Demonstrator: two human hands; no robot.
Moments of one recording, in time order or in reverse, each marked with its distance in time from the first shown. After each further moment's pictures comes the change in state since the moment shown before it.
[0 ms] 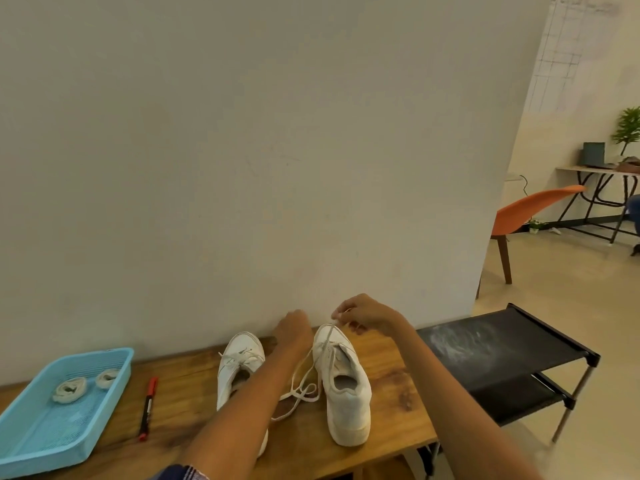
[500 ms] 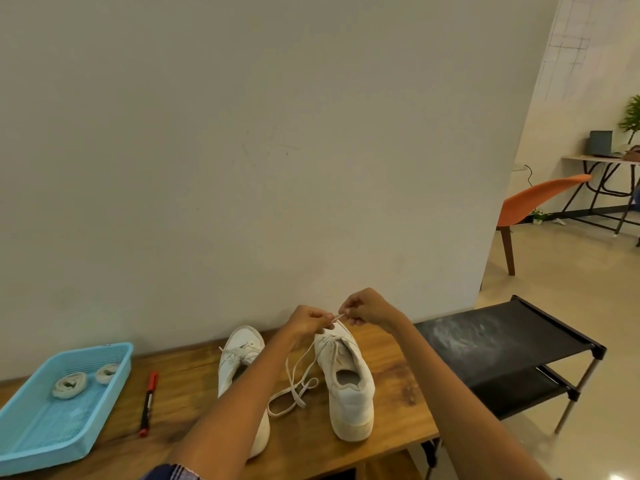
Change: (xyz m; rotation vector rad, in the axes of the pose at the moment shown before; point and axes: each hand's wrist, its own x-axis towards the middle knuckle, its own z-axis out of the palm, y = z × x) left_hand 0.012 -0.002 0.005 -0.827 -0.260 0.080; right_hand 0.012 0.017 0.003 -0.123 0.122 -0.087
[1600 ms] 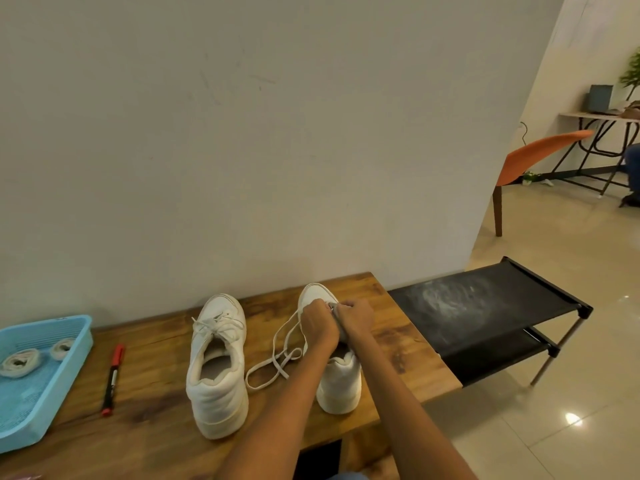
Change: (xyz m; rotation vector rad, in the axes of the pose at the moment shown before) left_hand 0.019 -0.034 0.096 0.389 0.473 -0.104; right_hand 0.011 0.070 0.090 0.264 0.472 0.348
